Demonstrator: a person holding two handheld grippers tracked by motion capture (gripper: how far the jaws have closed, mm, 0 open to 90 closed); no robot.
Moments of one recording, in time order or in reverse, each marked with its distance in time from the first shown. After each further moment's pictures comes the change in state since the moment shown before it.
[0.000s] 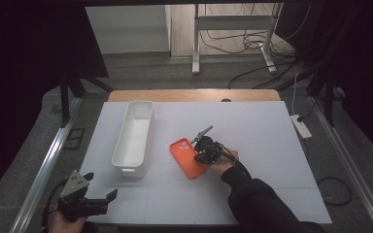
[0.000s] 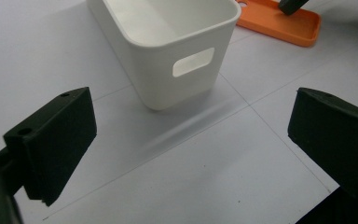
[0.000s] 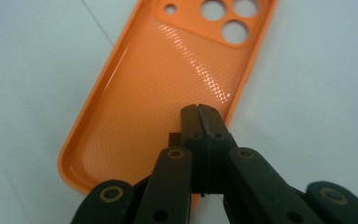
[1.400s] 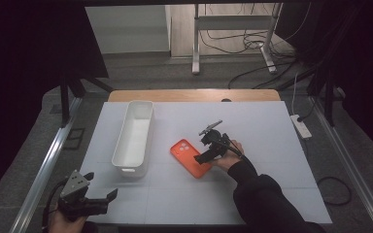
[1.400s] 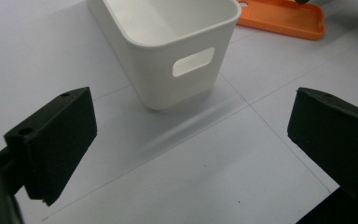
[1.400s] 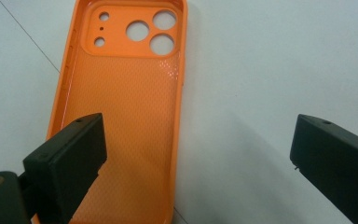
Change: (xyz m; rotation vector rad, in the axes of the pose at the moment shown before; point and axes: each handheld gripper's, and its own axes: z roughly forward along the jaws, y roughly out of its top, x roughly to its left) left arm 0.000 0.000 0.001 0.002 0.001 0.000; right arm -0.022 -0.003 -0.009 -0.047 -0.081 0.107
